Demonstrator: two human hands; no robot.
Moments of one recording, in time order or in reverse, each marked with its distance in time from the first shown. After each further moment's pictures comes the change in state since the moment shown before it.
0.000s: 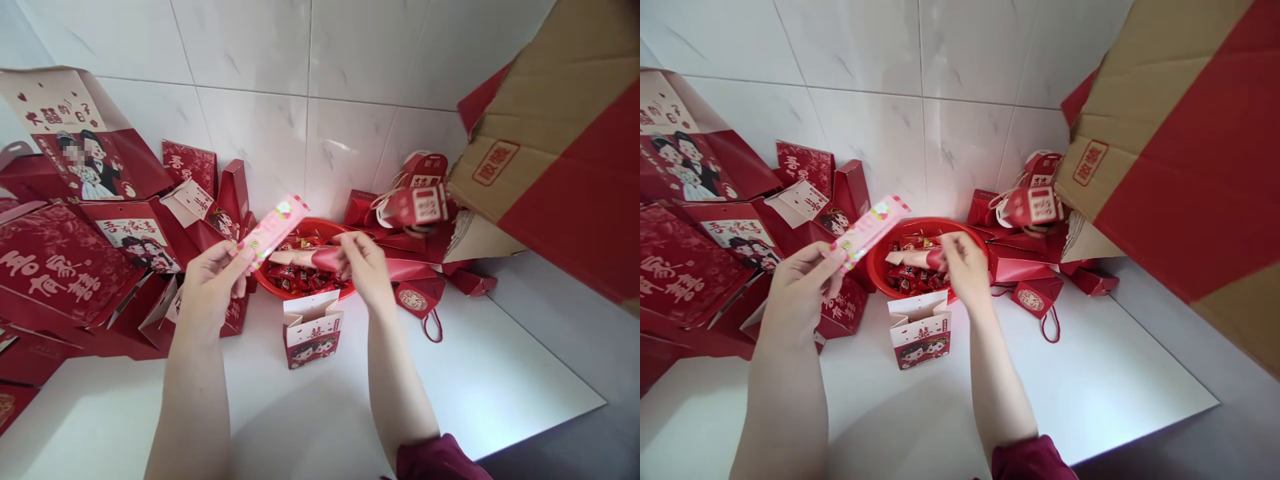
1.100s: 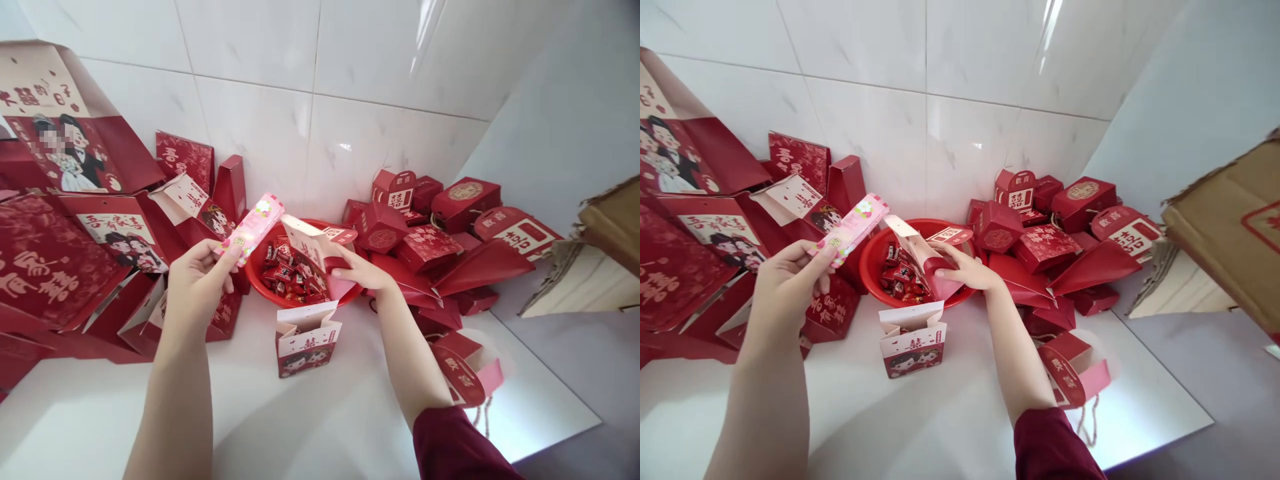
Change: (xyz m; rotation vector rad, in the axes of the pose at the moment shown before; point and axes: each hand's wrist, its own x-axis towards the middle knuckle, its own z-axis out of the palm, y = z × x) left_hand 0.010 -0.007 -0.002 0.204 0.124 0.024; right_hand 0.058 0.058 -0.041 -0.160 -0.744 -0.031
